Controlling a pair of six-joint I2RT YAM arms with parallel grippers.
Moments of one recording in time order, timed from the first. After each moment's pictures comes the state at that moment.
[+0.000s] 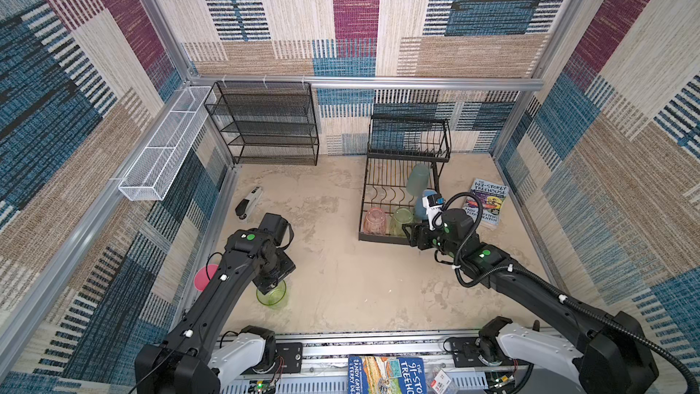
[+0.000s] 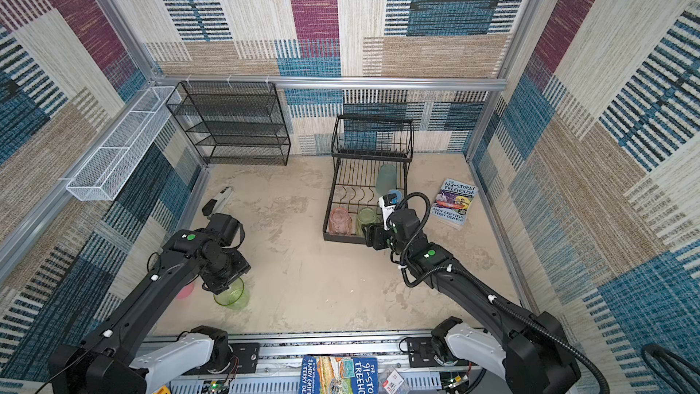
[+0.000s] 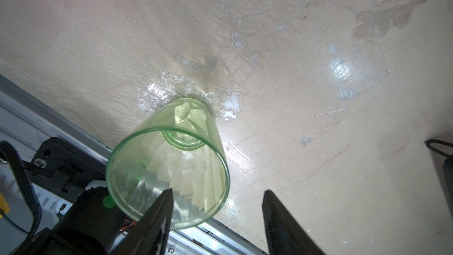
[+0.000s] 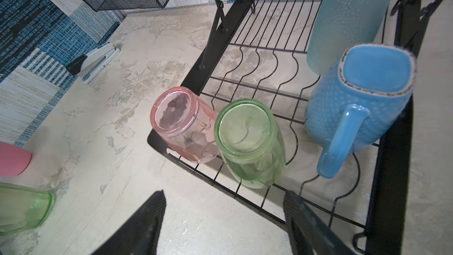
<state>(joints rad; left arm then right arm) -0.24 1.11 0.92 -1.26 -0.07 -0.99 0.52 1.08 0.66 -0.11 -0.03 0.33</state>
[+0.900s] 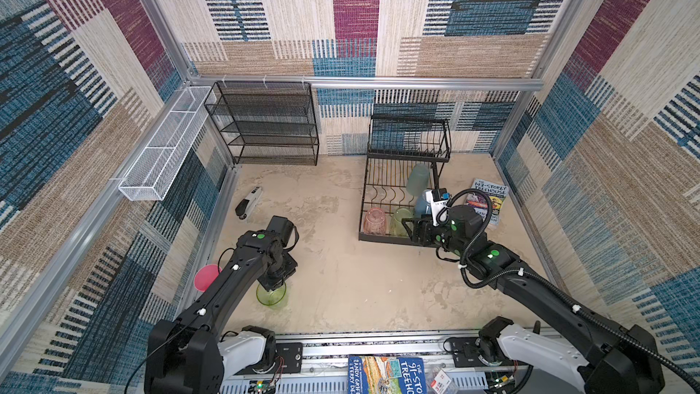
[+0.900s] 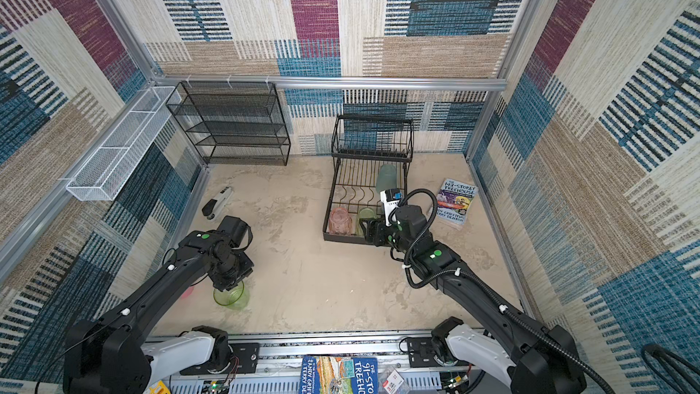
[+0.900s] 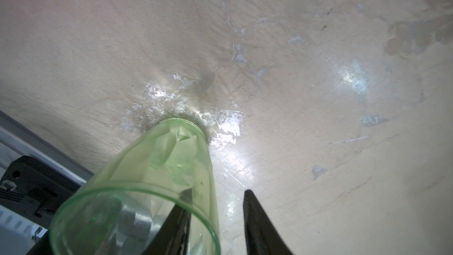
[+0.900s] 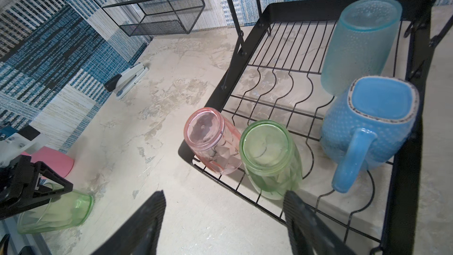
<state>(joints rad) -0.25 1.19 0.83 -1.11 -0.09 -1.02 0.52 1.02 0.71 -0.15 -0.09 0.37</state>
